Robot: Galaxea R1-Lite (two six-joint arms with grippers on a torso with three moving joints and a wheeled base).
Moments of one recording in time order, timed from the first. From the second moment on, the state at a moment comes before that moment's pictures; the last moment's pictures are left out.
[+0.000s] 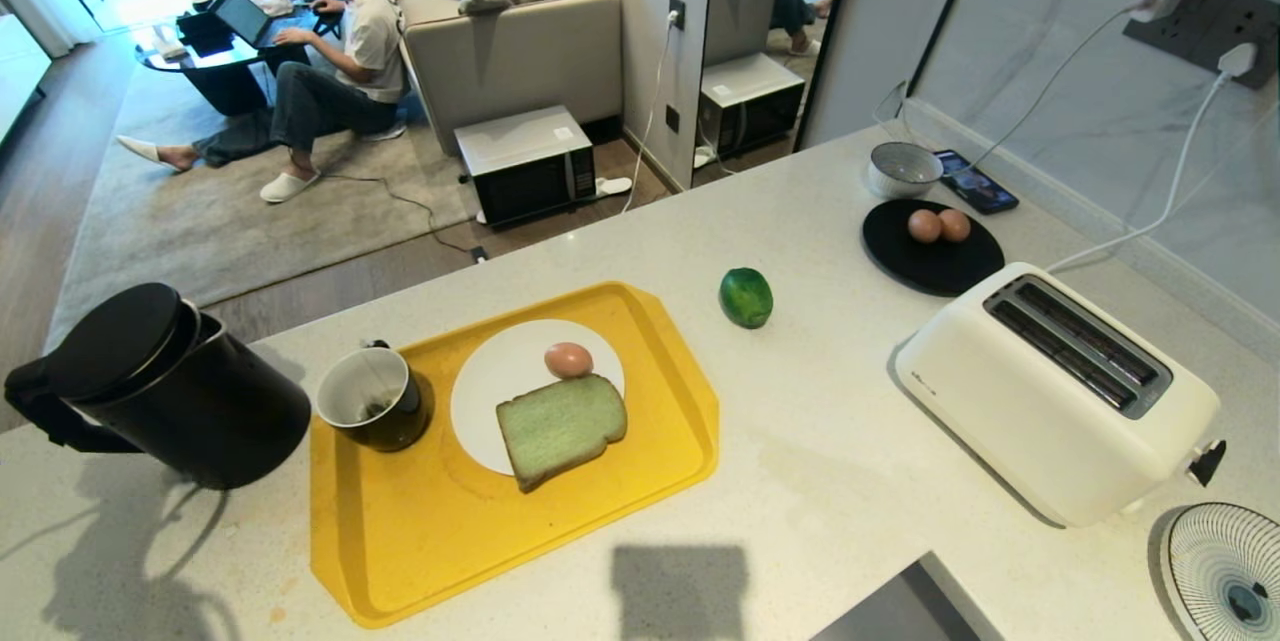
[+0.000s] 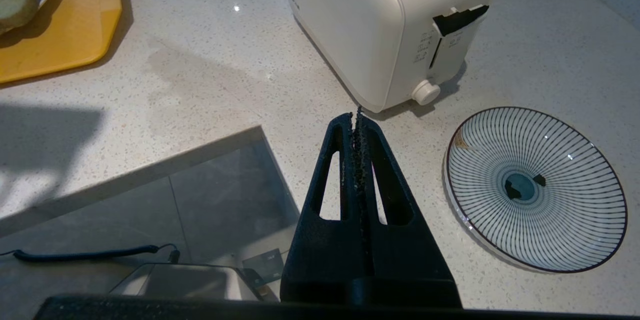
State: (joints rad) left arm 0.75 1.50 -0.34 -1.45 -0.56 -0.21; right arm -0.01 0.00 0.00 0.00 0.00 0.00
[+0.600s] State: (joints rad) left arm 0.58 1.13 -0.75 -0.37 -0.53 -0.55; right arm -0.01 0.00 0.00 0.00 0.00 0.00
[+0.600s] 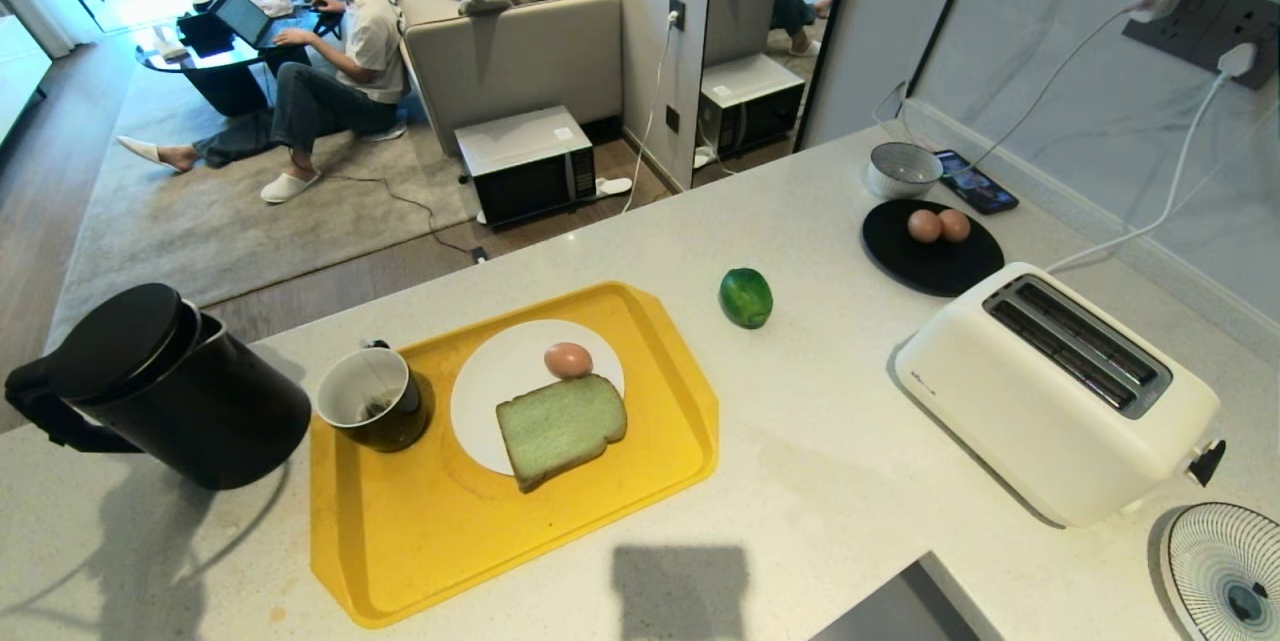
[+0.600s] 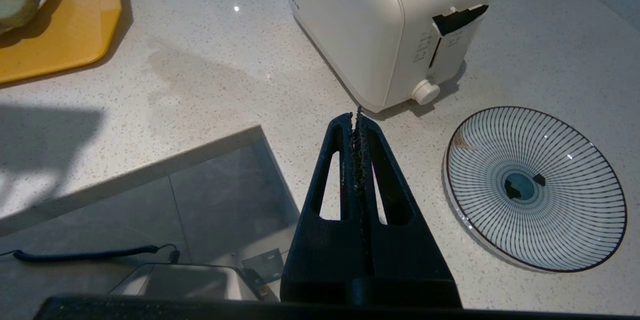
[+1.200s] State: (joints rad) left arm 0.53 1.23 -0.88 -0.13 -0.50 -0.99; right arm -0.01 0.00 0.00 0.00 0.00 0.00
